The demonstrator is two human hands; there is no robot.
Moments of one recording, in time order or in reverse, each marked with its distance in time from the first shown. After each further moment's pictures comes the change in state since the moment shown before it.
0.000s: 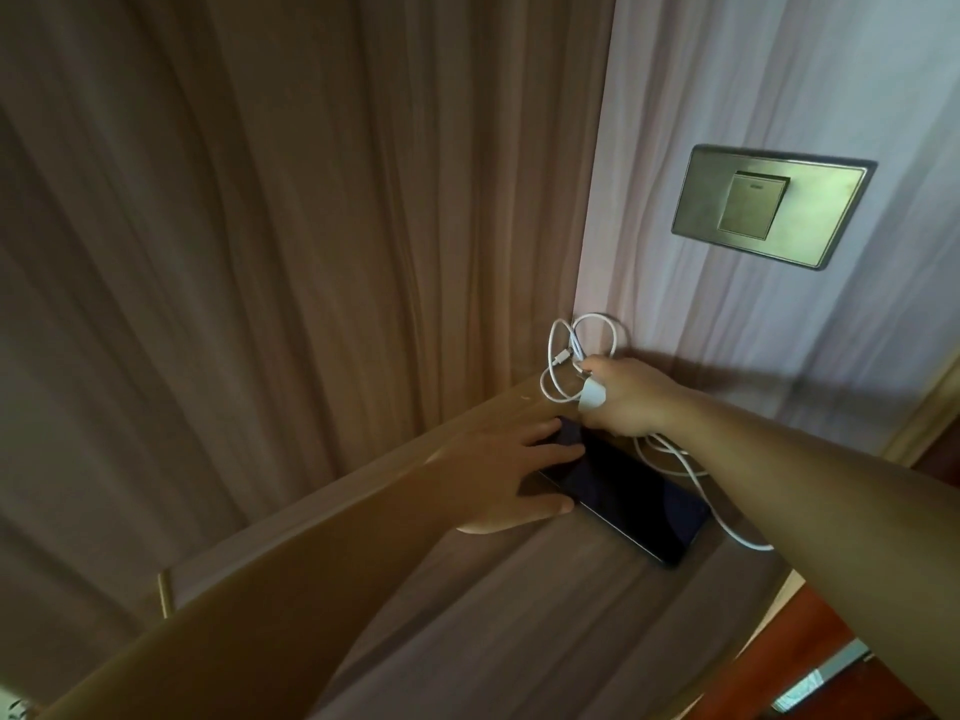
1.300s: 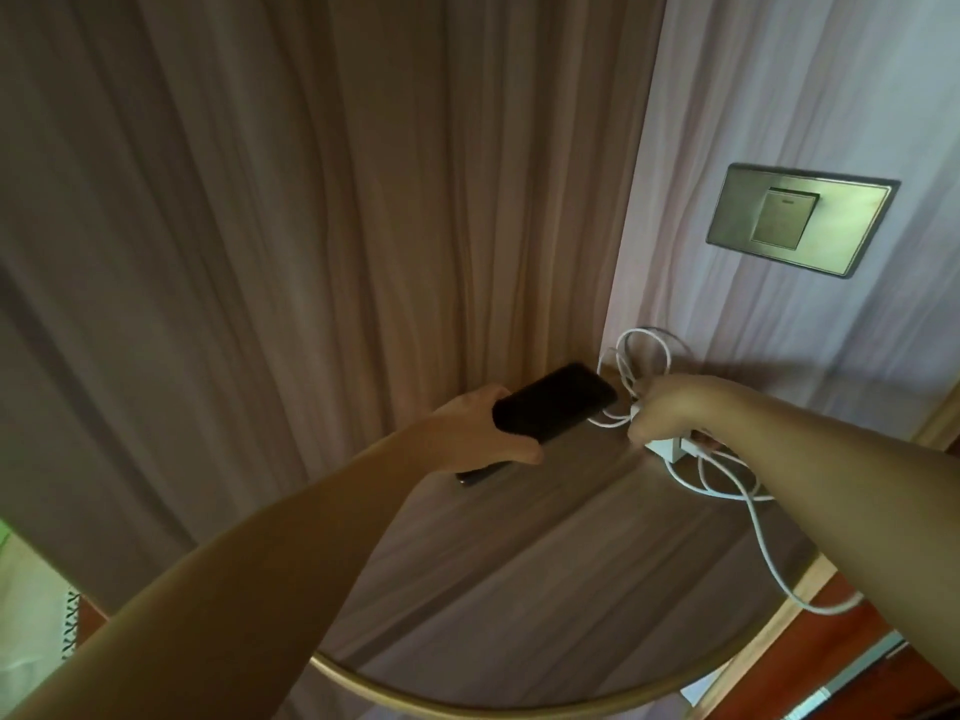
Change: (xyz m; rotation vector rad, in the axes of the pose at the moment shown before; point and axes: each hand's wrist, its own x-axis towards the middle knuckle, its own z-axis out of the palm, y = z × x) left_hand -0.040 -0.024 -0.047 -0.585 -0.026 -0.452; right_hand -0.037 -0.035 -0.018 -0.240 -0.223 0.250
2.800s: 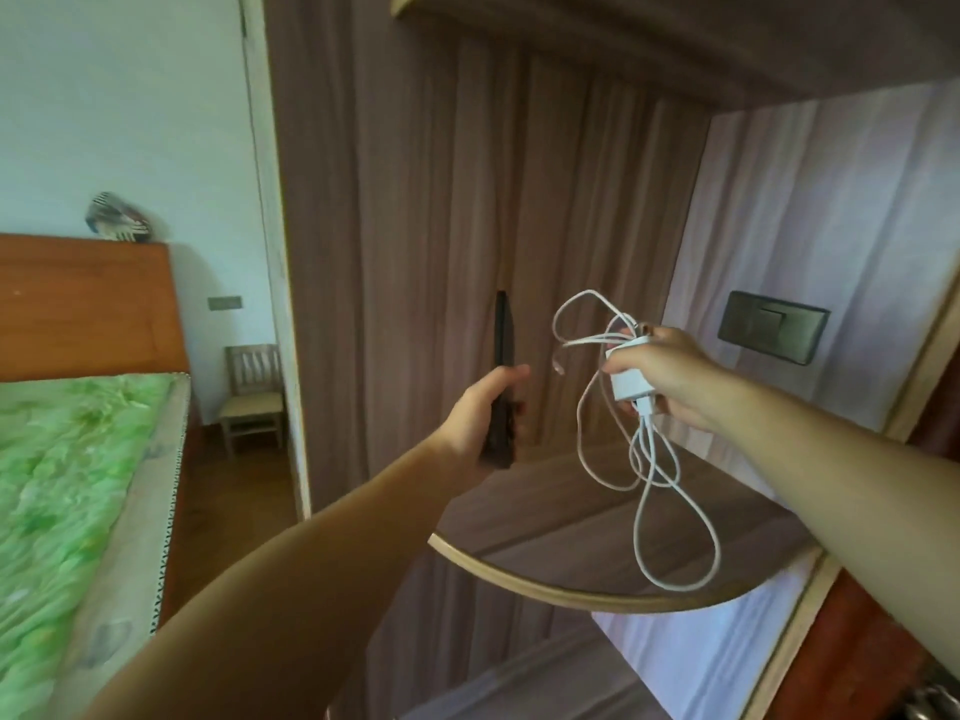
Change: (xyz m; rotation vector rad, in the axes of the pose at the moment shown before) left_hand -0.194 0.037 -0.021 -1.197 0.268 0.073; right_hand -0.181 -0.082 -0.028 1.161 0.396 -0.472
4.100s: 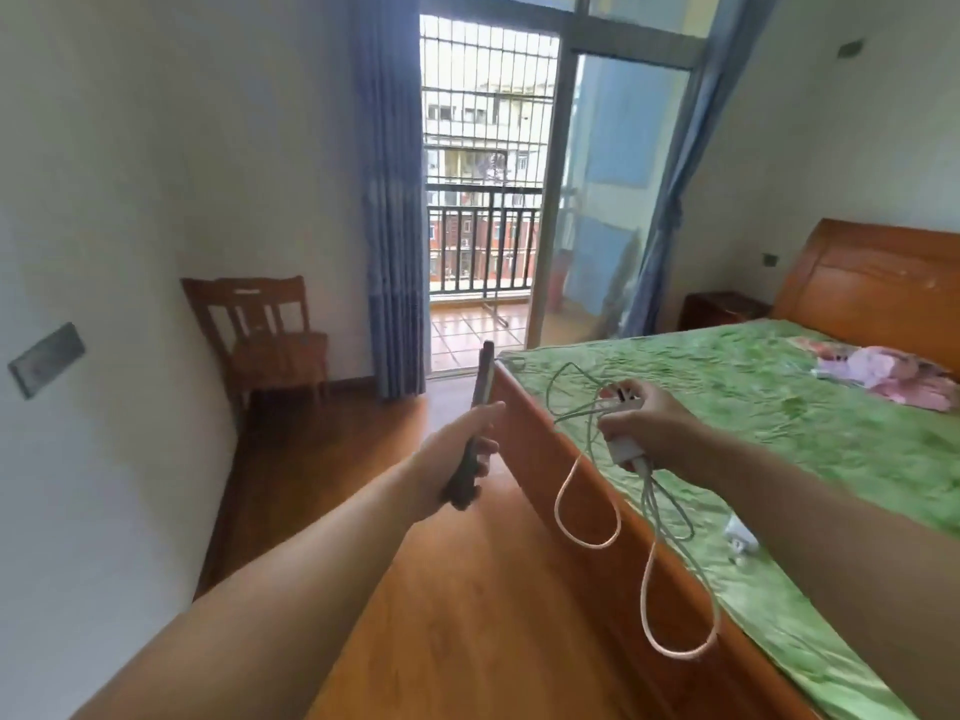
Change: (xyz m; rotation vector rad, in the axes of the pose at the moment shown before) left_hand -1.033 -0.068 -0.257 -0.098 1.737 0.278; right_hand -0.809 -0.217 0.634 0.005 -1.757 -0.465
